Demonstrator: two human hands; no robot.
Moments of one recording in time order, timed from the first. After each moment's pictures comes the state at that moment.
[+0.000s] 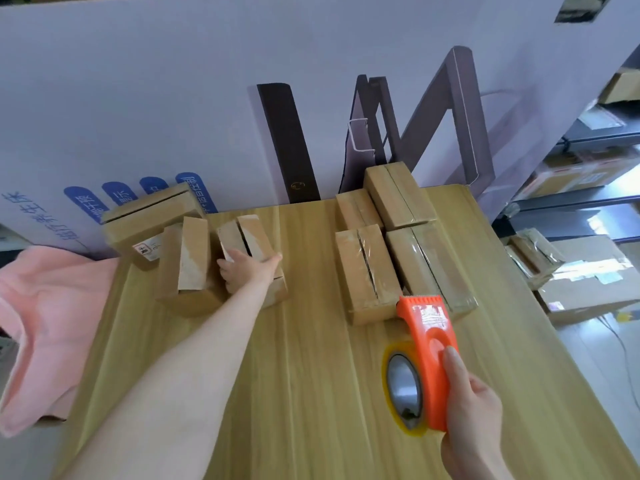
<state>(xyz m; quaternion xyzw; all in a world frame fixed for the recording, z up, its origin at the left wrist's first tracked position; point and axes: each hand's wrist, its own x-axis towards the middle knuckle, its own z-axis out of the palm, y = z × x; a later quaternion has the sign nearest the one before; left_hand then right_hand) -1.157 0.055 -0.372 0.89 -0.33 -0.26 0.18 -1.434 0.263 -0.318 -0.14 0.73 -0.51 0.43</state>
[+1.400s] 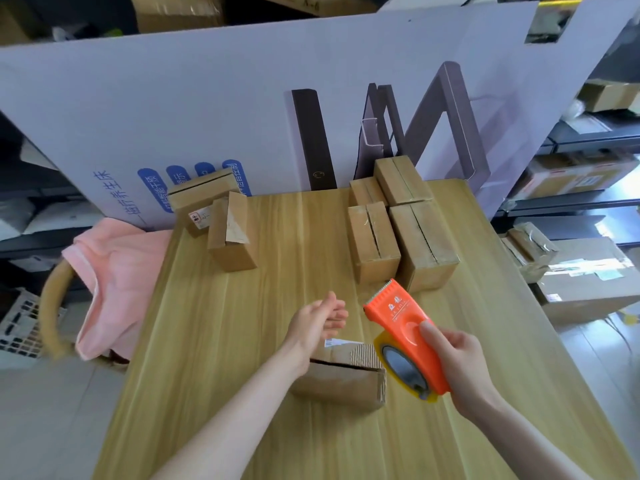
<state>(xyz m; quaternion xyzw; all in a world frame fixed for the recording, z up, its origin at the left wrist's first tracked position) -1.231 0.315 -0.291 0.62 -0.36 -0.61 0.34 -1.455 0.354 -0.264 -0.36 0.66 -0.40 0.53</state>
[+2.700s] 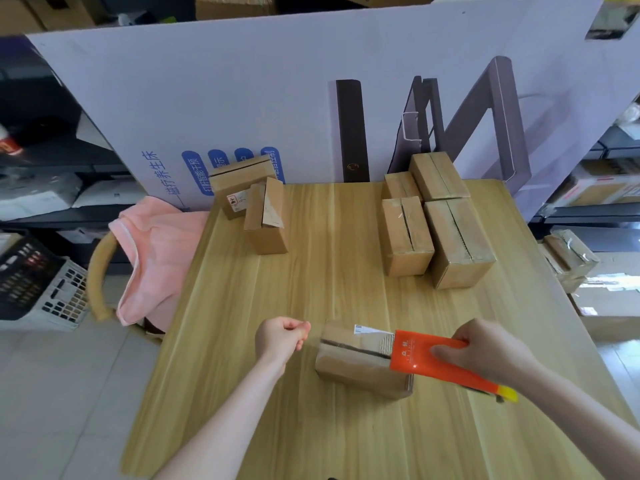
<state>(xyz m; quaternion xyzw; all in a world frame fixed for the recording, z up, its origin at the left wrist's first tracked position) -1.141 0.363 -0.344 0.79 -0.30 -0.42 0.32 -1.463 0.330 -0.261 -0.68 0.69 0.09 0.24</state>
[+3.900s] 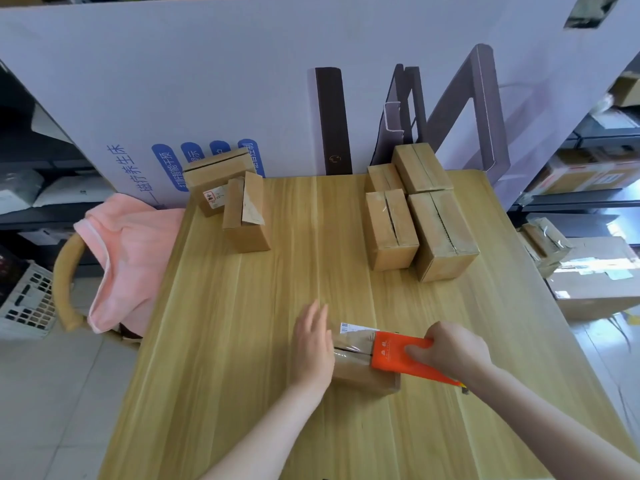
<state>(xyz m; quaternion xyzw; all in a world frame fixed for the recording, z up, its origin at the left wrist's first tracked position) -1.215 0.362 -0.389 0.72 -0.62 -0.19 0.24 -1.449 0.324 -0.318 -0.66 0.71 0.12 0.20</state>
